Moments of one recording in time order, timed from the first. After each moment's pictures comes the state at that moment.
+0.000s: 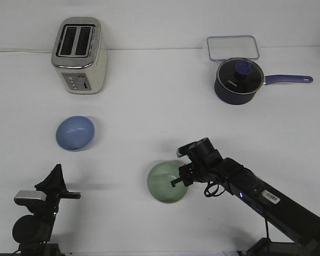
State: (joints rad) left arm -0.02 0.01 0.03 0.15 0.04 -0.09; right arm 0.58 1.42 0.87 -0.52 -0.26 0.26
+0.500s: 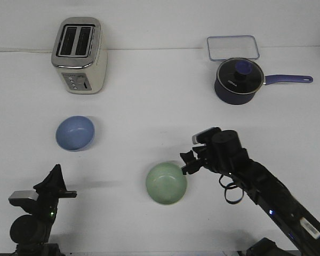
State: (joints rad) left arm -0.02 0.01 0.10 0.05 0.04 -0.33; right arm 0.48 1.14 0.93 -0.48 -0.26 0.21
